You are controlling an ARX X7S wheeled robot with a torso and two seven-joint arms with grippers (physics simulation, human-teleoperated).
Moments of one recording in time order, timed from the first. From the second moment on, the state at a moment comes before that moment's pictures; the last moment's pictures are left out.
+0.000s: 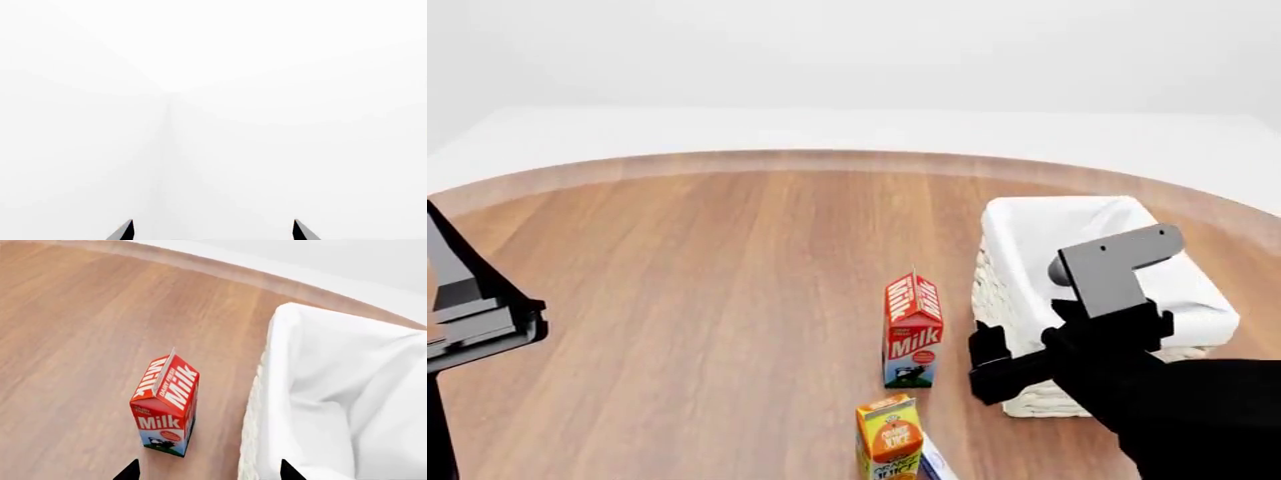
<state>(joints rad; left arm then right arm) 0.04 -0.32 -0.24 0.73 -0.15 -0.04 -0.36 0.68 0.71 -0.19 -0.47 1.55 1.29 0.83</state>
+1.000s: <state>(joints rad) 0.04 -0.33 -0.23 0.73 -0.16 -0.04 -0.37 0.52 0.73 -0.36 -0.40 1.38 1.26 0.71</state>
